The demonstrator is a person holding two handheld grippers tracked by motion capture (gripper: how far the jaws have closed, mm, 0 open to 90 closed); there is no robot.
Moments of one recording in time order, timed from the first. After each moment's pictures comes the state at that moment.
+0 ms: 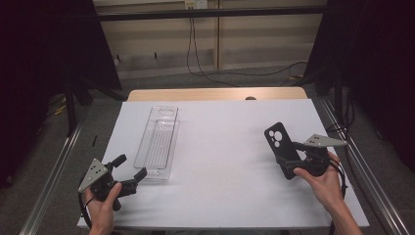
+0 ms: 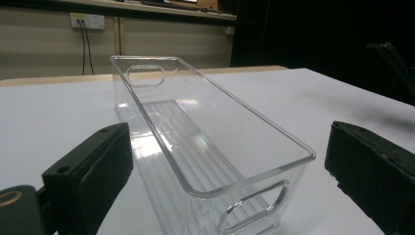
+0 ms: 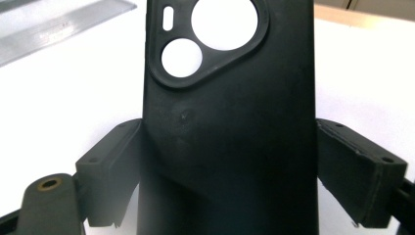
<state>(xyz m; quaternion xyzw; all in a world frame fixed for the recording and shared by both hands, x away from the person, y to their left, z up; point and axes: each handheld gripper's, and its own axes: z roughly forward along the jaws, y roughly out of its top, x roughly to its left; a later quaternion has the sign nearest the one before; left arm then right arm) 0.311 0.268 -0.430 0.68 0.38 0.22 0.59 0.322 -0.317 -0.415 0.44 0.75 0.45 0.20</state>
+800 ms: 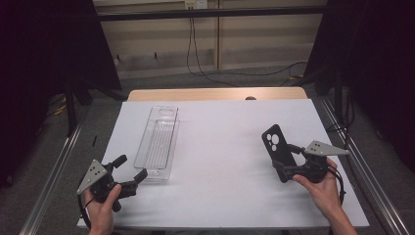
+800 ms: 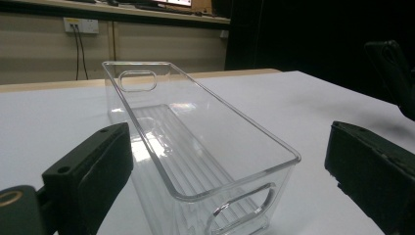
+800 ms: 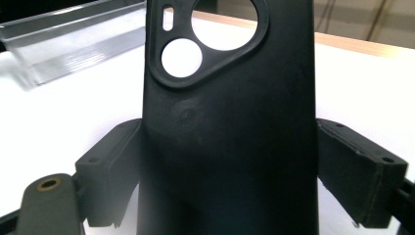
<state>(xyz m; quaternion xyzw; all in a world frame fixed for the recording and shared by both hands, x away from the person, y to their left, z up) 0.307 0.265 -0.426 0.68 0.37 0.21 0.60 0.309 -0.309 -0.425 0.40 0.74 0.51 0.20</state>
